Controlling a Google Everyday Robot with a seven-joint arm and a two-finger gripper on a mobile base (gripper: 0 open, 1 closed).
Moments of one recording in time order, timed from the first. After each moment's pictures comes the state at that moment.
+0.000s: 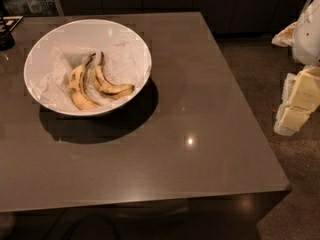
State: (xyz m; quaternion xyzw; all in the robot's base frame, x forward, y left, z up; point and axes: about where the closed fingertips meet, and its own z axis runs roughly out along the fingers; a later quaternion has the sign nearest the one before) arm 0.438 -0.217 0.976 -0.60 0.78 -0.03 0.16
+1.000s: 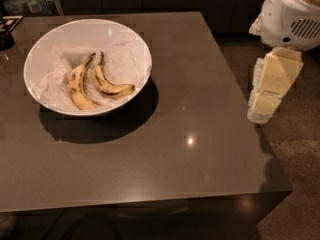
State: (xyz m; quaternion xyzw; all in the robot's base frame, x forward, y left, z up) arm 0.444 -0.174 0.995 -0.61 0.78 -0.04 0.13
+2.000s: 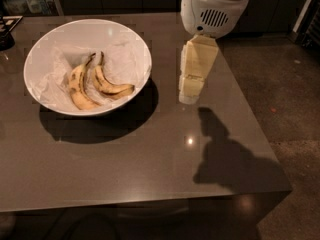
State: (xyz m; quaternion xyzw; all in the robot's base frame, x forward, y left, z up) arm 0.490 -0.067 0.998 -0.66 0.73 -0.04 0.16
